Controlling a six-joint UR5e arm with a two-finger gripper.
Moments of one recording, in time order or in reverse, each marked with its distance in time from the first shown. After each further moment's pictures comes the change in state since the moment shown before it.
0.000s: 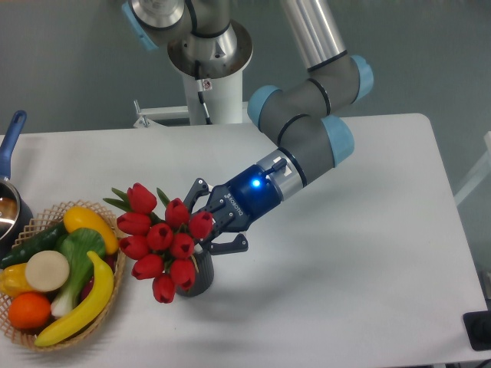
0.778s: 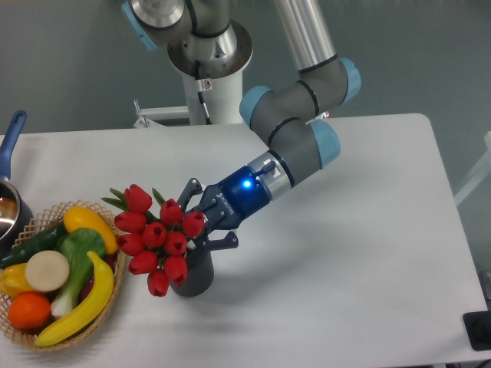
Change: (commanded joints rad) arm 0.003 0.002 -0.065 0.002 0.002 0.060
